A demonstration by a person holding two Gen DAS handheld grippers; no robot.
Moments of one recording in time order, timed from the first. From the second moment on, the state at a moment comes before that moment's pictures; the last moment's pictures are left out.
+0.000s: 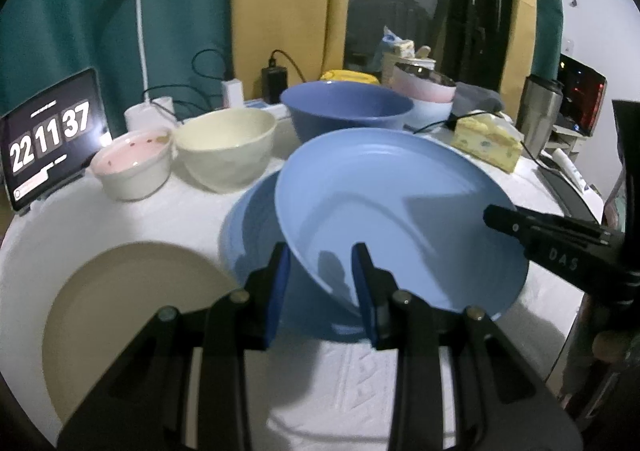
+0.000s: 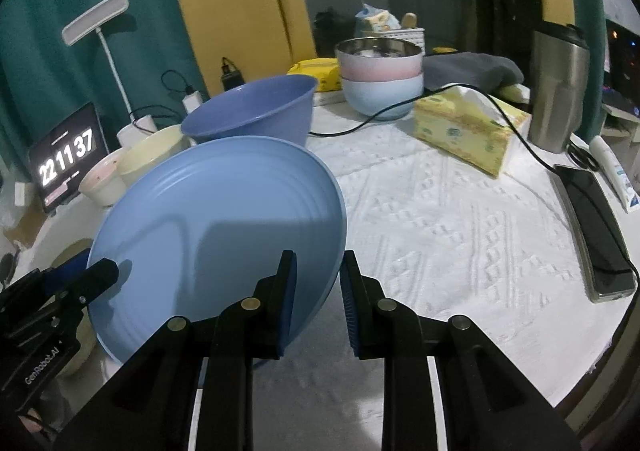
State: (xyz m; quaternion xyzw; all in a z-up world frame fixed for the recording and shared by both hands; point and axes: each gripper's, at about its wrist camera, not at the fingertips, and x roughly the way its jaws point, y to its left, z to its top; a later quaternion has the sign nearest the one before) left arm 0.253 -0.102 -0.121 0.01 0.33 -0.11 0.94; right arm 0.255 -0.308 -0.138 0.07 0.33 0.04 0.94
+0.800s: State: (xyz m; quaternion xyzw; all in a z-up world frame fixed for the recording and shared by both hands) left arm 0.261 -0.045 -0.127 -0.04 0.35 -0.08 0.93; right arm 0.278 -0.256 -0.154 0.02 0.35 0.03 0.94
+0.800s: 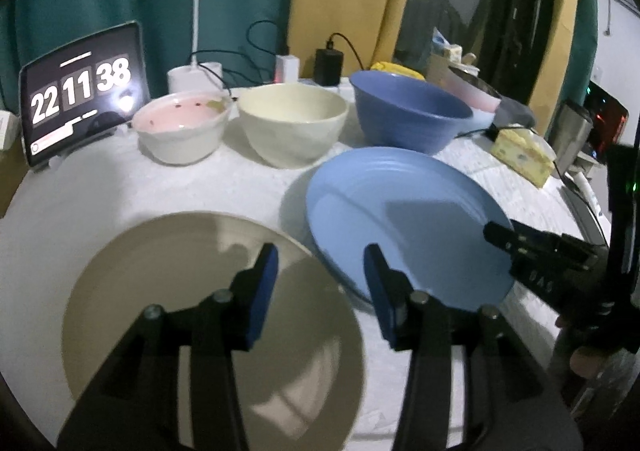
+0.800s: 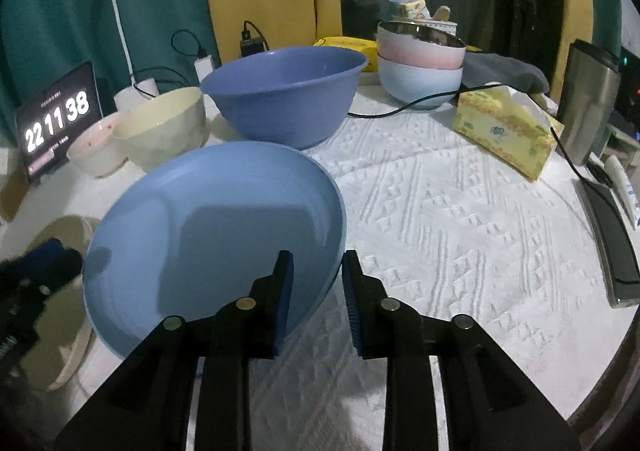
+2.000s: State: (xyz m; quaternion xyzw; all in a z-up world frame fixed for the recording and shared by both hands) left arm 0.191 0.053 -0.112 -0.08 0.30 -0.01 0.95; right arm 0.213 -0.181 -0.112 -0.03 0.30 0.06 0.95
